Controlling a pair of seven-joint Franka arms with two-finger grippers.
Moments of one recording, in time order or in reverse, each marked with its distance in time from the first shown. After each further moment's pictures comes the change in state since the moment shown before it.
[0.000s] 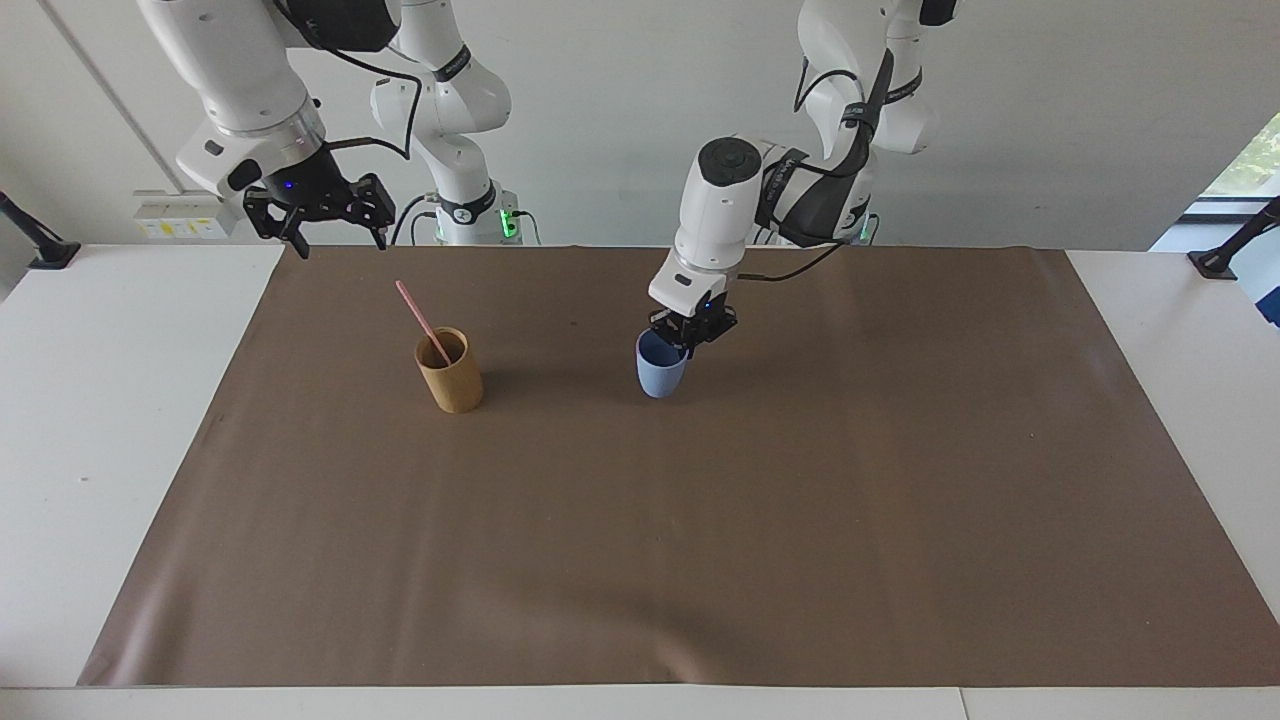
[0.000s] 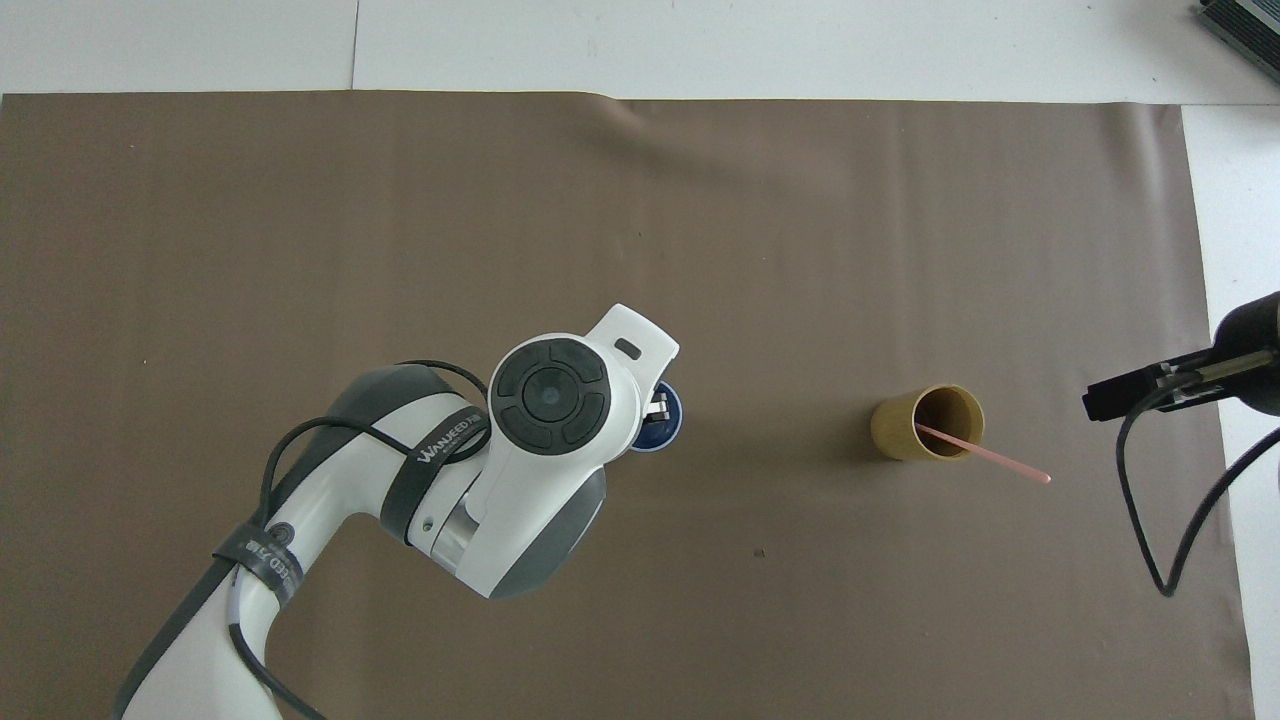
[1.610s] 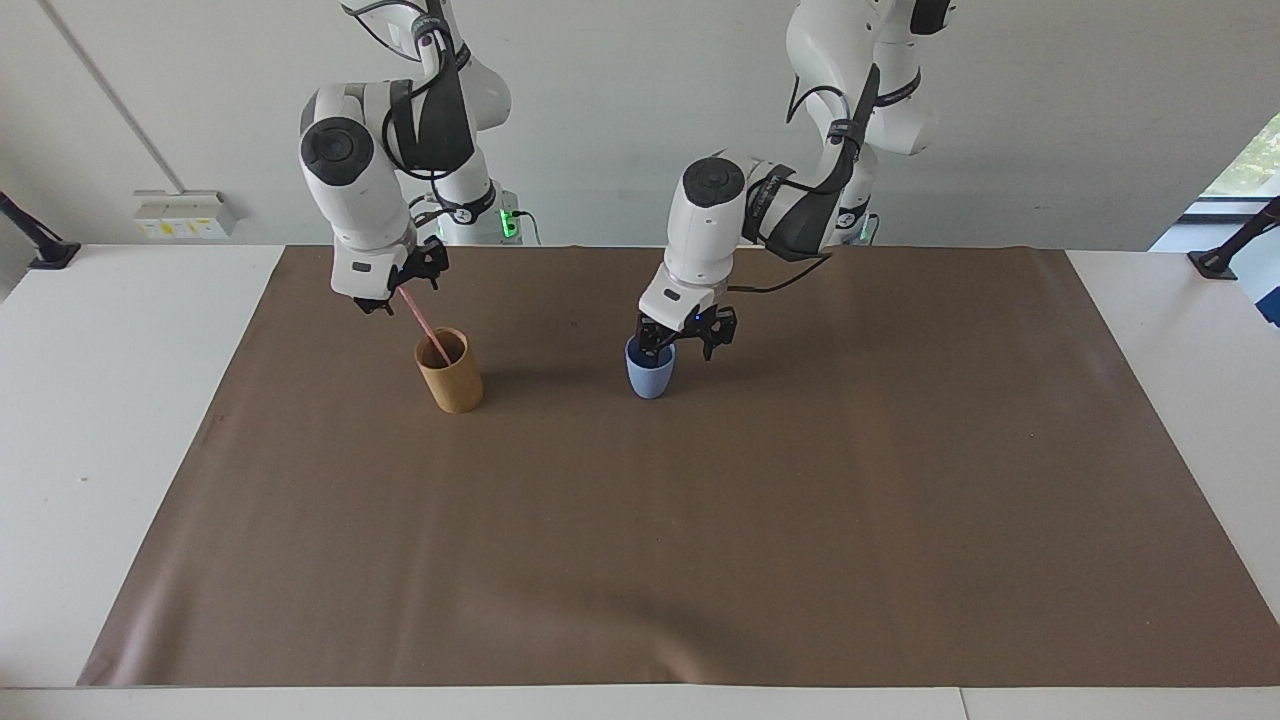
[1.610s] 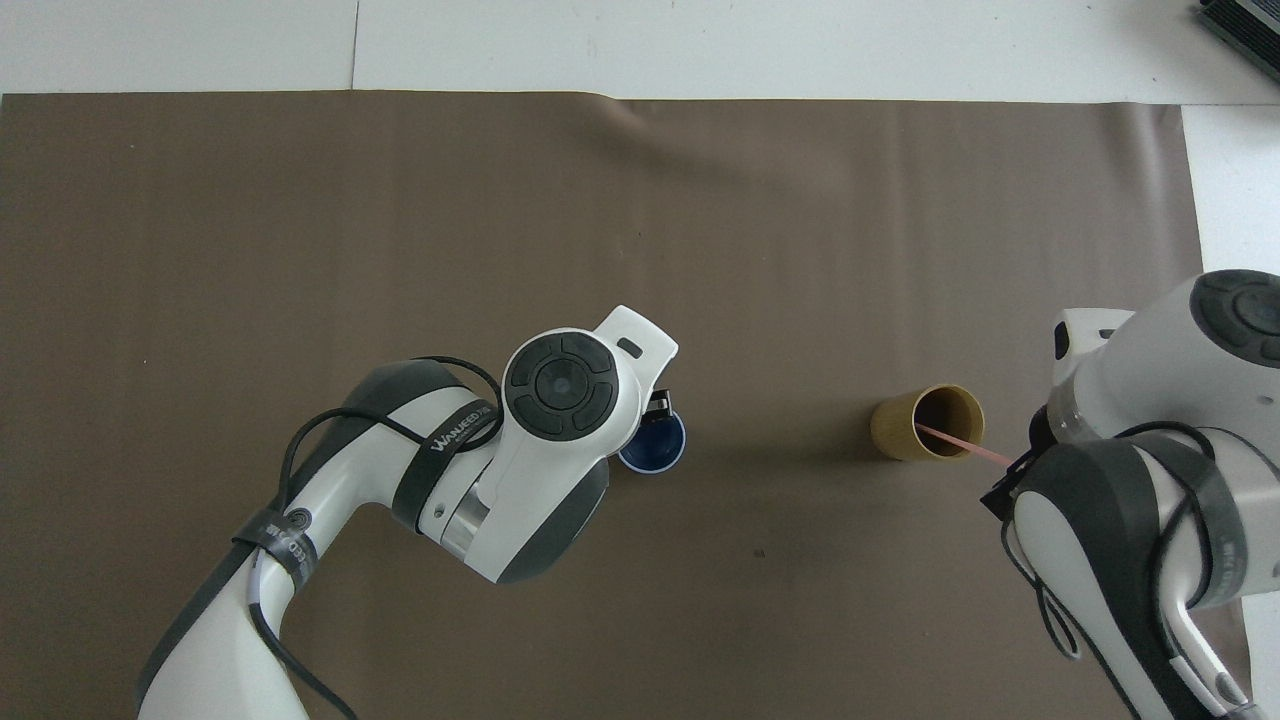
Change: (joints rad) left arm 0.002 0.007 0.032 -0.007 0.000 -0.008 0.032; right arm 0.086 -0.036 -0.002 -0.384 -0.089 0.165 -0.324
